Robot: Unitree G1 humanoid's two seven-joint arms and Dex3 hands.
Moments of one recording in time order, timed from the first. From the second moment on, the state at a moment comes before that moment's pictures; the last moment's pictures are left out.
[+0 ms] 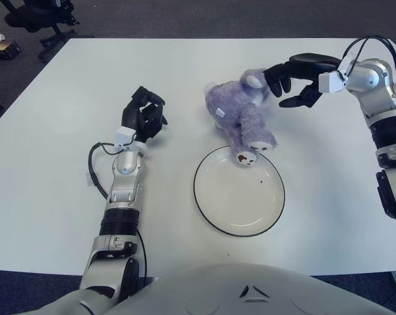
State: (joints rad) left arm -0.20 0.06 0.10 0.20 -0.03 -0.31 0.01; right arm -0.91 -0.68 0.27 0.58 -0.33 -0.62 0.73
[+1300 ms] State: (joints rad) left arm -0.20 0.06 0.10 0.20 -0.03 -0.32 0.01; right arm -0.87 -0.68 0.27 0.47 -0.36 -0.50 0.73
